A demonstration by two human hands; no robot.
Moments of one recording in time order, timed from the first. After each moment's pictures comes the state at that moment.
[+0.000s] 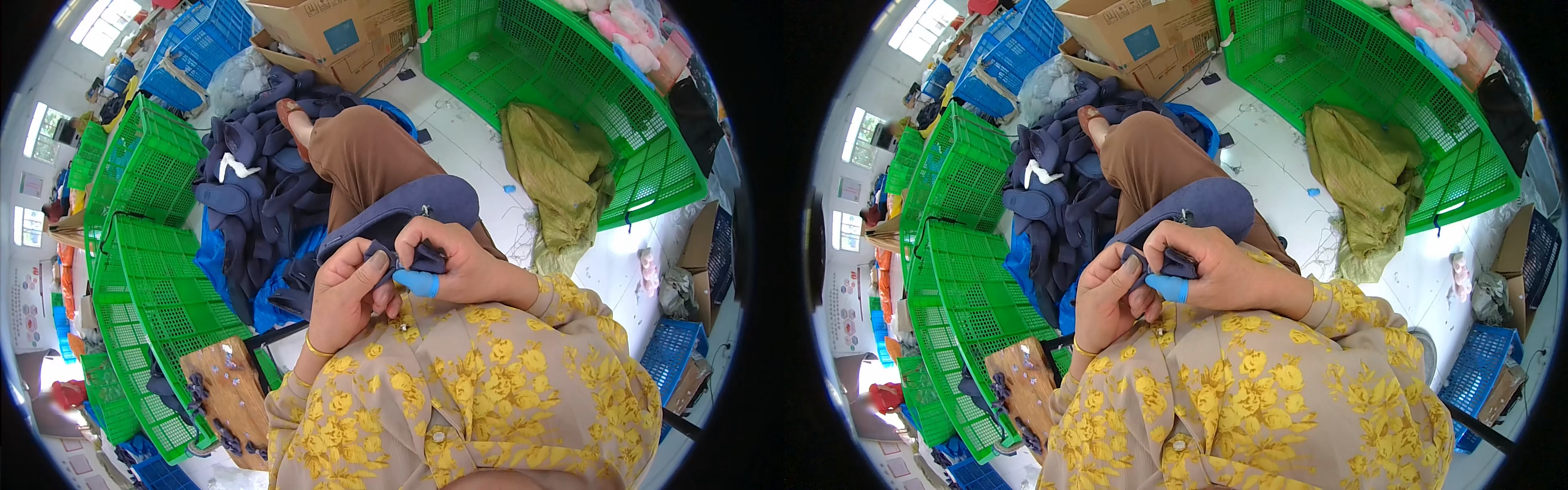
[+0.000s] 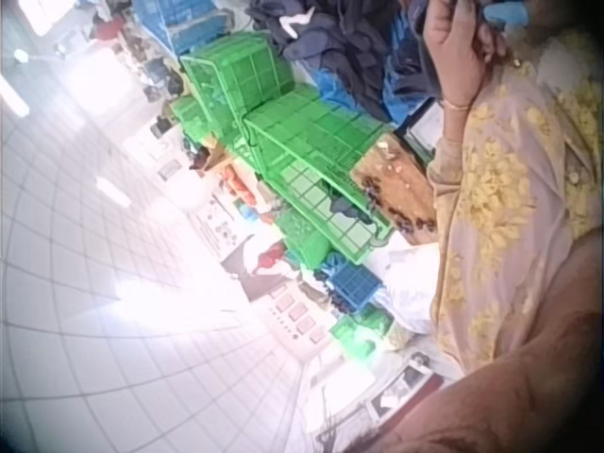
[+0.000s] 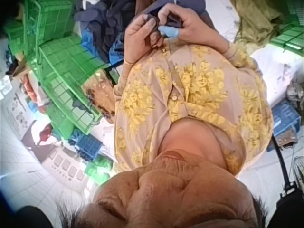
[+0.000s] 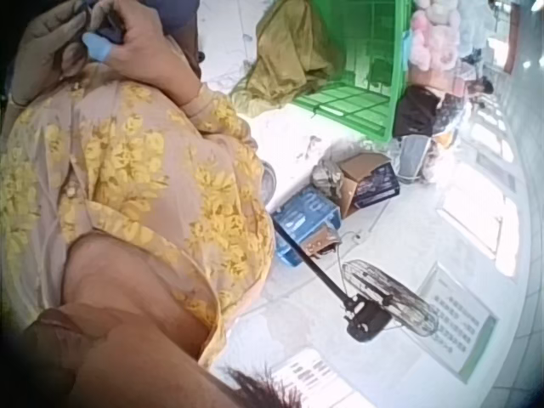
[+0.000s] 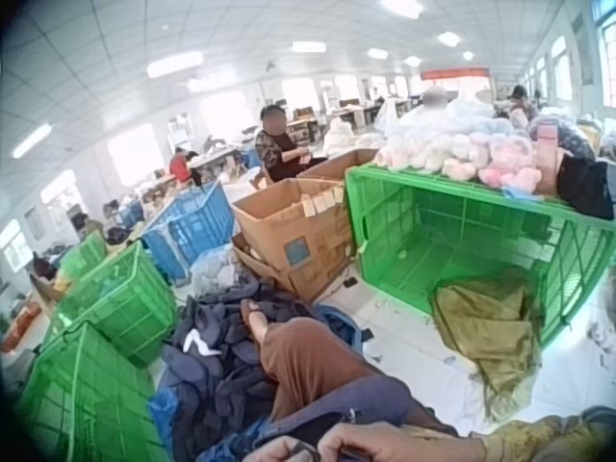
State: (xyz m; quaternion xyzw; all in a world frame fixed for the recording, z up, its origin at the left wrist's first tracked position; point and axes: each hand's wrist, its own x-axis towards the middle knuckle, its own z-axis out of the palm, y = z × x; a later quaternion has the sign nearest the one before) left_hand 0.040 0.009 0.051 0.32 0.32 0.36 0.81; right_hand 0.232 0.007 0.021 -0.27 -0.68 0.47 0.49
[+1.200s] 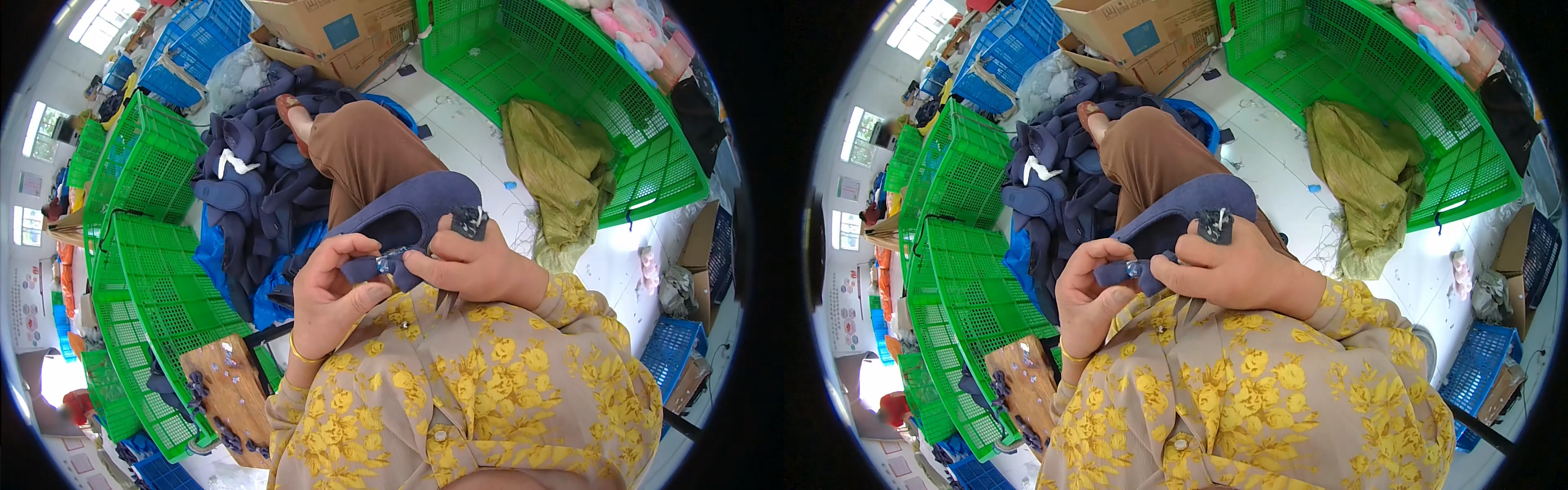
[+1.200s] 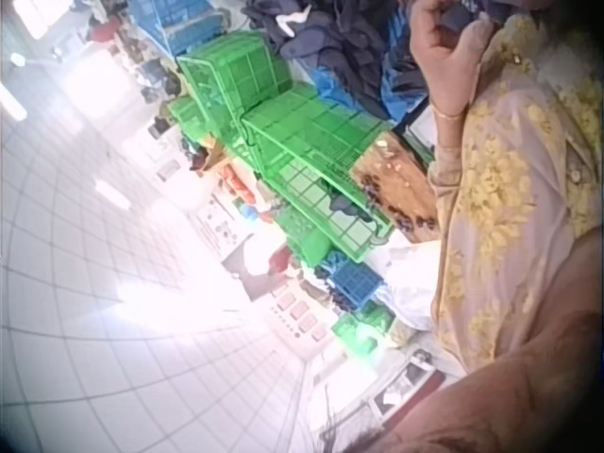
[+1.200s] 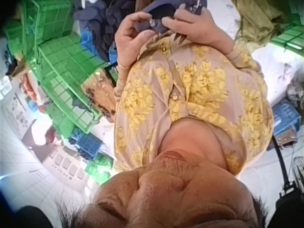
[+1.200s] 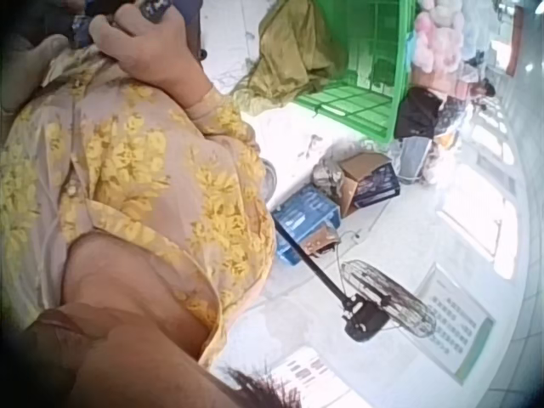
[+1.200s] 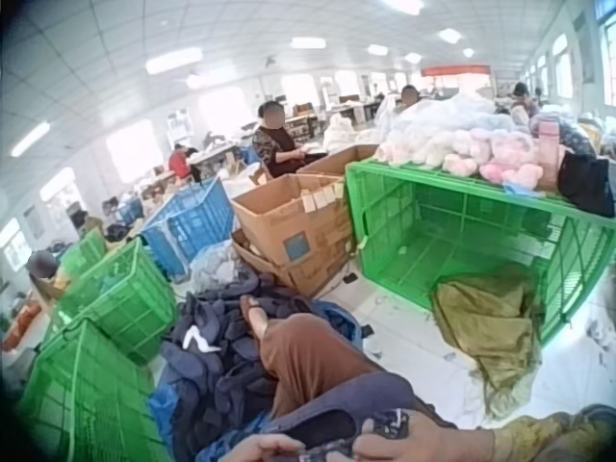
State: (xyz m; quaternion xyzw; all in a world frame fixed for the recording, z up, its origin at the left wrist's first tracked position) left_hand 0.025 0.008 0.060 0.56 0.35 0.41 0.63; right_hand 0.251 0.003 0.033 -0.30 -0.85 0.01 0.43
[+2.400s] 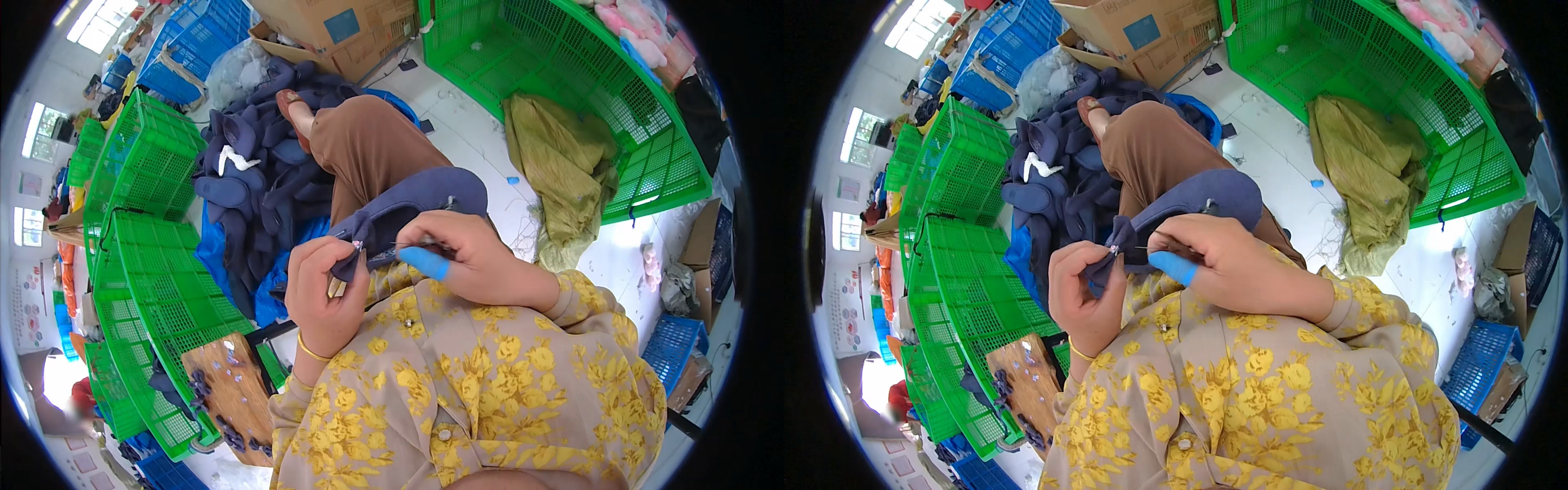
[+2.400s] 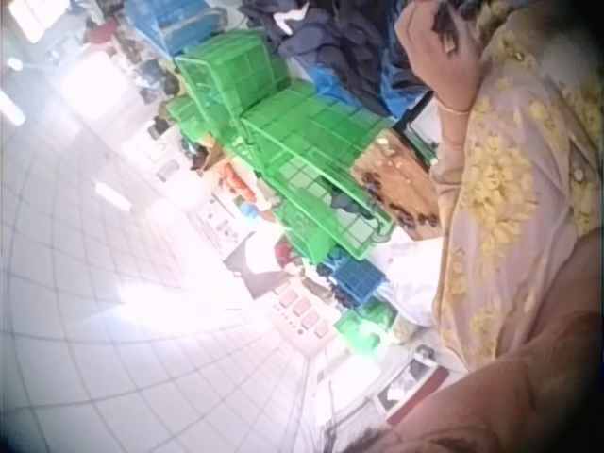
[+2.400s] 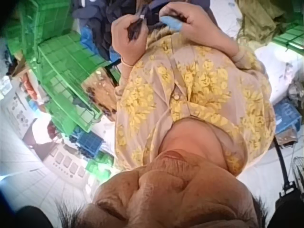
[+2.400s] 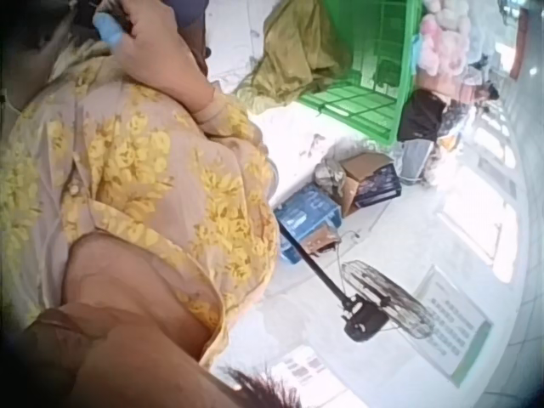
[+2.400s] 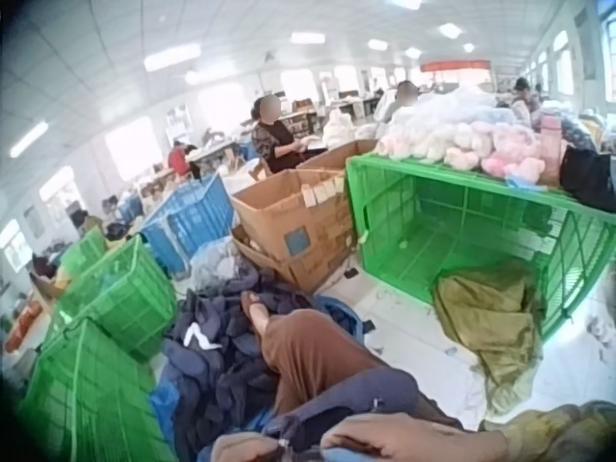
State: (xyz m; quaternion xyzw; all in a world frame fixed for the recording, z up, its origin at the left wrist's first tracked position) left_hand 0.025 0.012 0.039 0.77 0.40 0.48 0.13; right_hand 0.232 -0.001 0.053 -0.40 -0.64 0.49 0.43
